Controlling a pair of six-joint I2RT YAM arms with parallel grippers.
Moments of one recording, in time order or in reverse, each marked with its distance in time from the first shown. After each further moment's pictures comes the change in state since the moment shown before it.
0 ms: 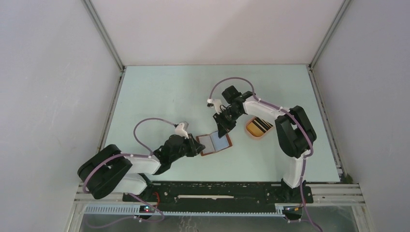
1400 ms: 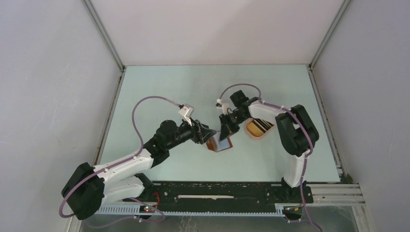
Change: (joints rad) left arm 0.024 -0.290 0.255 -0.204 0.213 0.312; right arm -0.114 -0.048 -0.175 0.171 -0.176 0.207
